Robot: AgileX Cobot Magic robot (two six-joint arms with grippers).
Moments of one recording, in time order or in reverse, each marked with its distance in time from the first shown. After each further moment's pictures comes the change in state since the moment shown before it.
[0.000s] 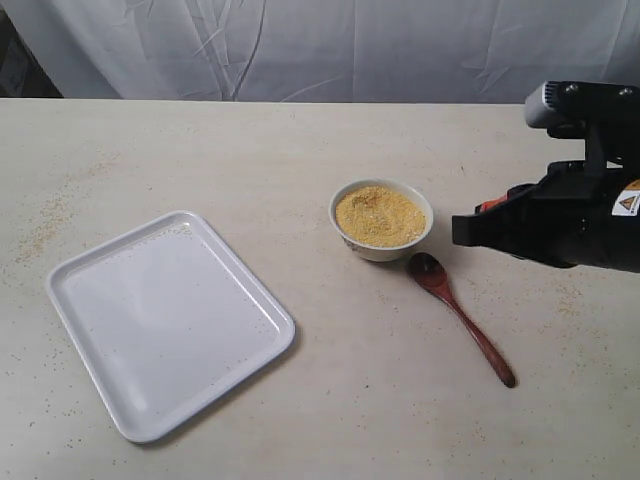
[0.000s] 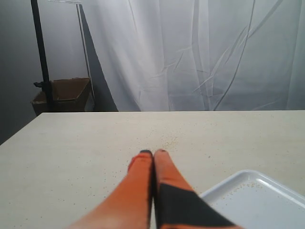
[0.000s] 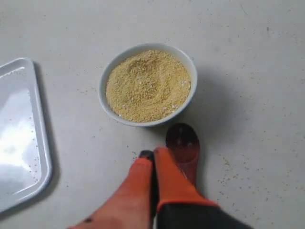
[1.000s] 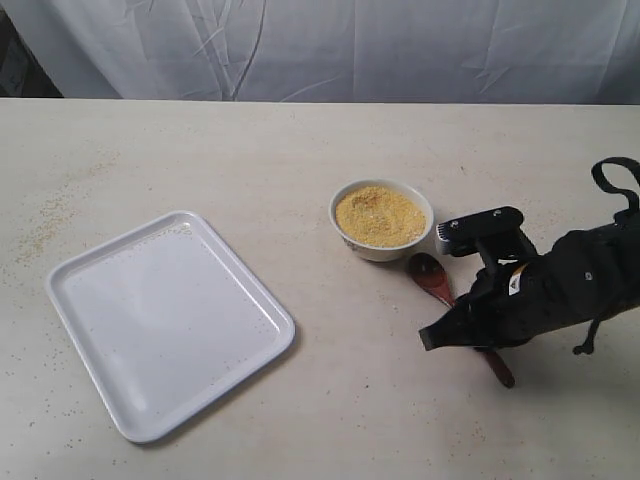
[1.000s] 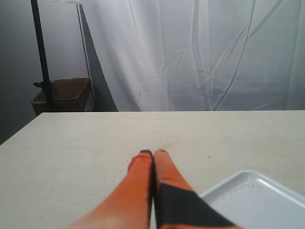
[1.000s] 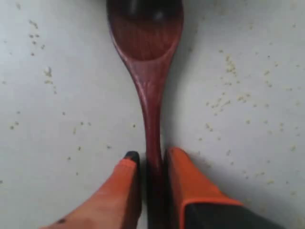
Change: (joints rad) left arm 0.000 0.000 0.000 0.000 0.000 0.000; right arm 0.006 0.544 -0.013 -0.174 -0.073 -0.008
